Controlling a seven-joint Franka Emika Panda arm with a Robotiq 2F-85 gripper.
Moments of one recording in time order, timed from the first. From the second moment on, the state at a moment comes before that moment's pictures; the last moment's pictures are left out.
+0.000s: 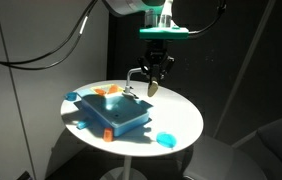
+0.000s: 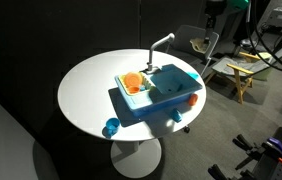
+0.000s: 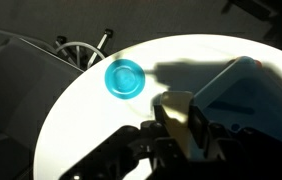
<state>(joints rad) -0.15 0.33 -0.10 -1.61 -0.12 1.95 -0.69</state>
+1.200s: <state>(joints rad) -0.16 0.59 -0.05 -1.23 -0.13 1.77 -0.86</state>
